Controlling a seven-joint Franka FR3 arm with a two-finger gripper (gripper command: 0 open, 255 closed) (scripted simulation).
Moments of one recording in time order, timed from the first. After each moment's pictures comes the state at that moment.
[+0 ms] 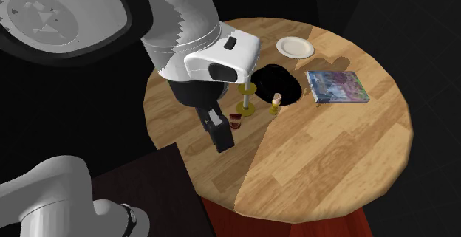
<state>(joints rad) 0.00 -0.74 -0.04 -2.29 -0.10 1.62 0.00</state>
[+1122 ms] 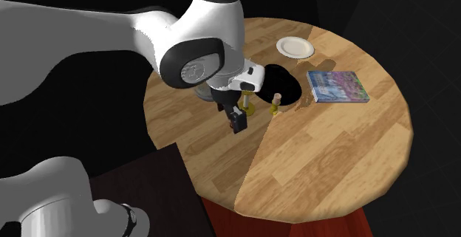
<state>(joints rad) 0.07 -0.42 0.08 -2.41 -0.02 2.02 0.12</state>
